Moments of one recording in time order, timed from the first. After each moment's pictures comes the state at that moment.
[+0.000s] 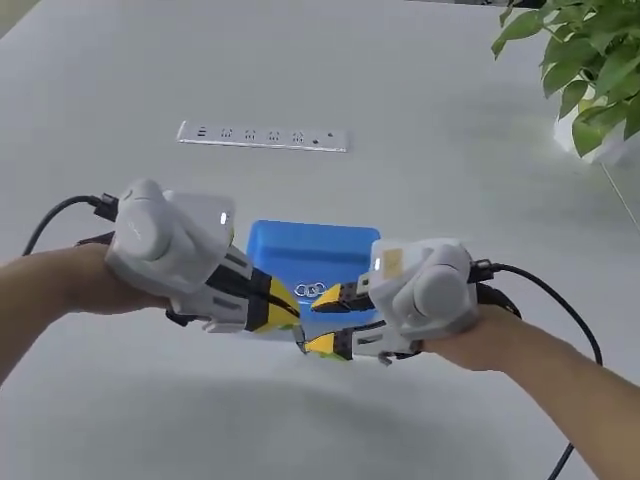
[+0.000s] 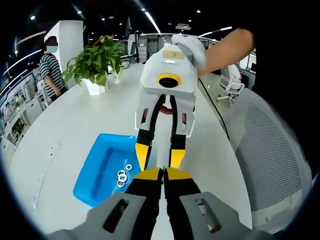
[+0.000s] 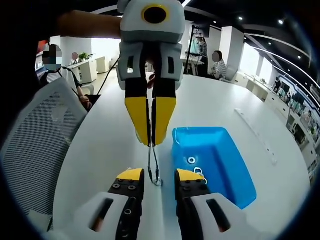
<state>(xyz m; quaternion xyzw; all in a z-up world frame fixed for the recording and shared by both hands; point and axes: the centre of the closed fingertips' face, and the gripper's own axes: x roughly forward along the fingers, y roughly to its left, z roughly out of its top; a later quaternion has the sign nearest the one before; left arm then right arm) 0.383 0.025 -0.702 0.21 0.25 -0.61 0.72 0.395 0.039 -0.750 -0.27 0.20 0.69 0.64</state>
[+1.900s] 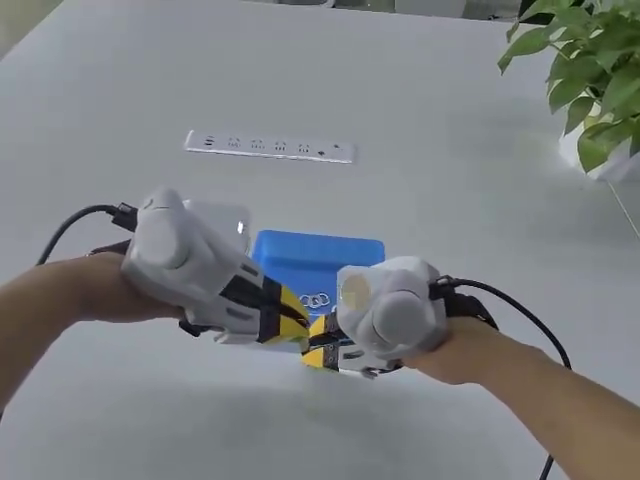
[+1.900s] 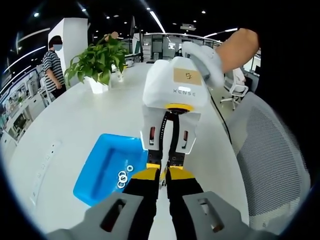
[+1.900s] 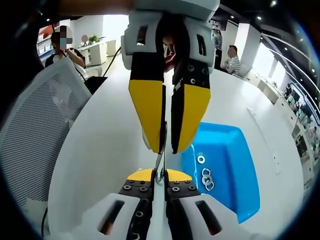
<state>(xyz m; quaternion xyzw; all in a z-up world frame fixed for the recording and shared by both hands) 0.386 0.023 -0.695 0.20 0.26 -0.60 0.73 0.386 0.046 -0.769 -0.34 0.22 0.69 0.59</state>
